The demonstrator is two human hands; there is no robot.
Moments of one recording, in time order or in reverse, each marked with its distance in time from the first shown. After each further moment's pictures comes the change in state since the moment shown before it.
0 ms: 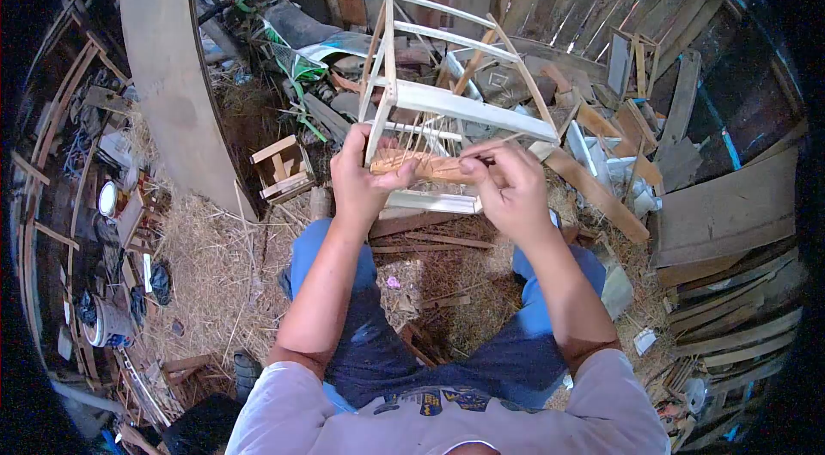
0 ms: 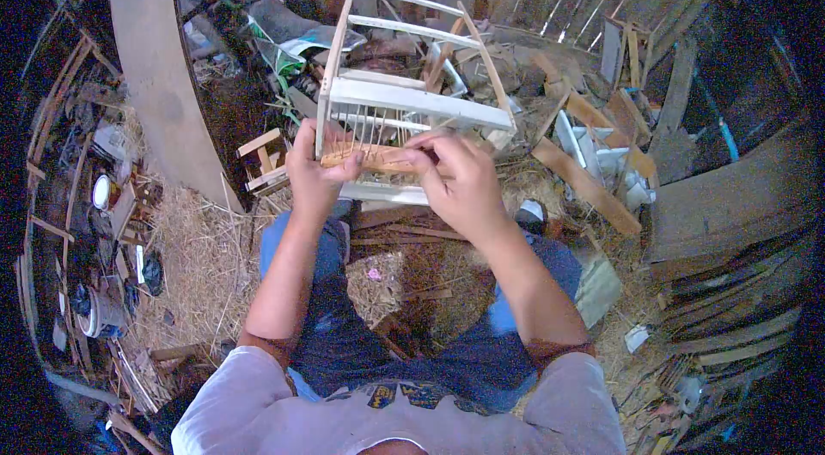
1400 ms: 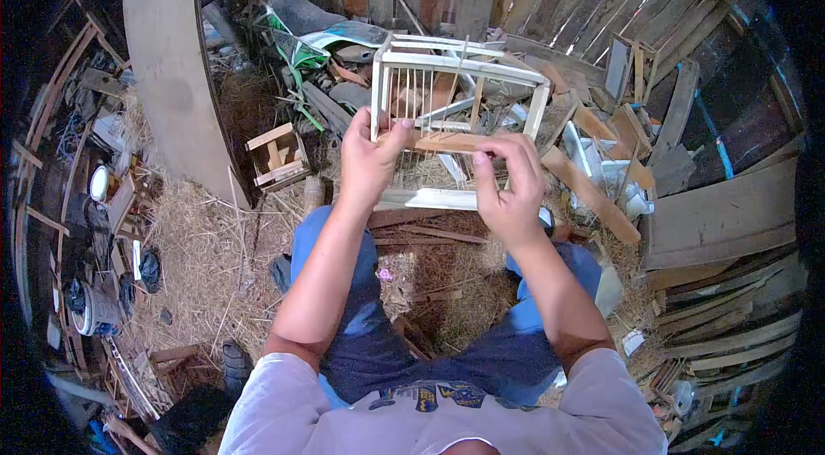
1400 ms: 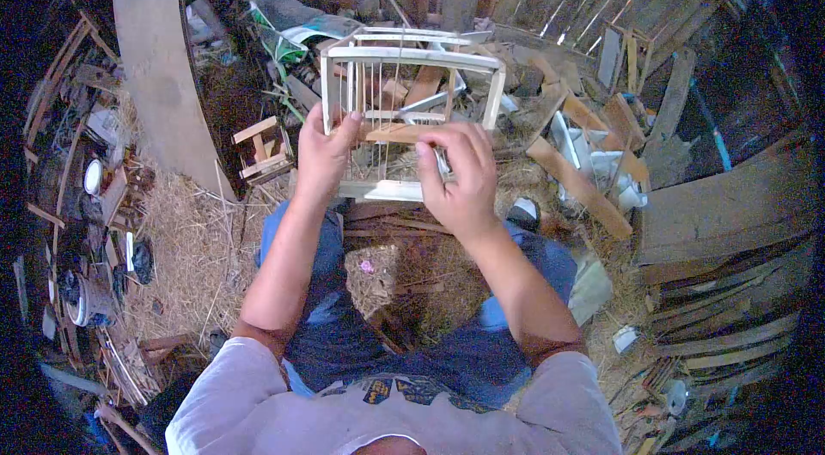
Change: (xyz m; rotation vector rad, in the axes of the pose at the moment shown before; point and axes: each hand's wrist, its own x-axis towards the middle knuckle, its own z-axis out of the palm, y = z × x) left_hand 0.009 -0.015 0.012 -0.395 0.000 -0.344; right_hand -0.007 0.004 0.017 -0.111 0.227 -0.160
